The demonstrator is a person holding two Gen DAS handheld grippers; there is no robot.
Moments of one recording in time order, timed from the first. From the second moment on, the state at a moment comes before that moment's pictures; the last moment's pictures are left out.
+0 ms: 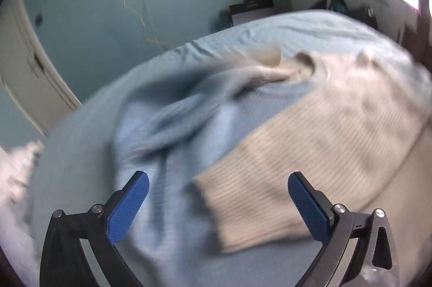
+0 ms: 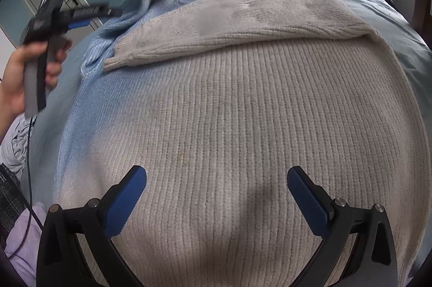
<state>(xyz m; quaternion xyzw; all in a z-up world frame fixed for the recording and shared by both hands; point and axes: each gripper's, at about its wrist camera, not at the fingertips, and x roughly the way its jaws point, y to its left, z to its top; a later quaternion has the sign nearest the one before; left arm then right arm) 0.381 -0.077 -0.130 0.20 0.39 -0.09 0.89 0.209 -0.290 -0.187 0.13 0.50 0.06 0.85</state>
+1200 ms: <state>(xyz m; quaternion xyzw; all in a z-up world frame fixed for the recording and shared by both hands) 0.475 0.324 -0.050 -0.27 0.39 0.24 0.85 0.214 -0.288 -0.200 0.13 0.52 0.06 0.84</state>
